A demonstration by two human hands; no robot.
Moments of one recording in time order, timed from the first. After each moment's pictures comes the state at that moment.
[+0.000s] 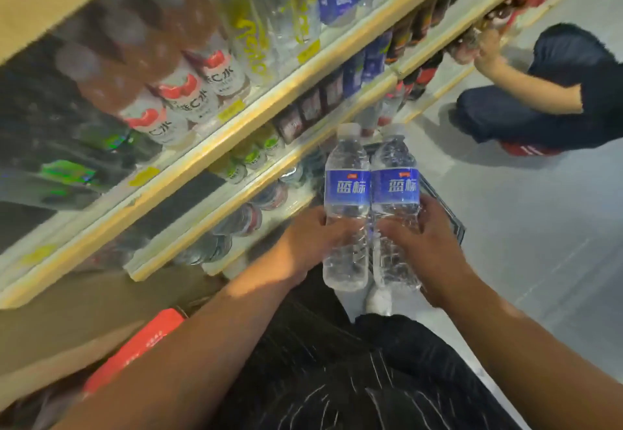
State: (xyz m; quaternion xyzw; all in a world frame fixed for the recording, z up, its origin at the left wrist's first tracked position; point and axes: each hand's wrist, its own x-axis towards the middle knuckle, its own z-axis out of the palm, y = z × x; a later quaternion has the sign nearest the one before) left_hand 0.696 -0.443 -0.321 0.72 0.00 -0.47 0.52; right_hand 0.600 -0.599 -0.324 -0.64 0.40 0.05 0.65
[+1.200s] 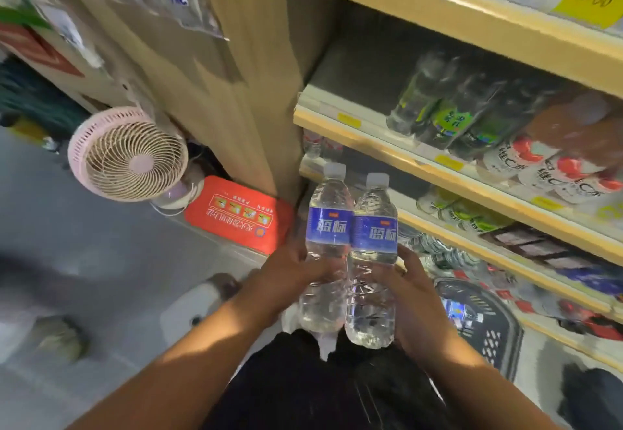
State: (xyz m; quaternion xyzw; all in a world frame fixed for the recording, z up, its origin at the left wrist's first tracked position) left_hand 0.531 -0.157 -0.283 0.59 0.30 -0.08 0.75; right_hand 0.618 -0.327 -0.263 -0.67 0.06 0.41 0.62
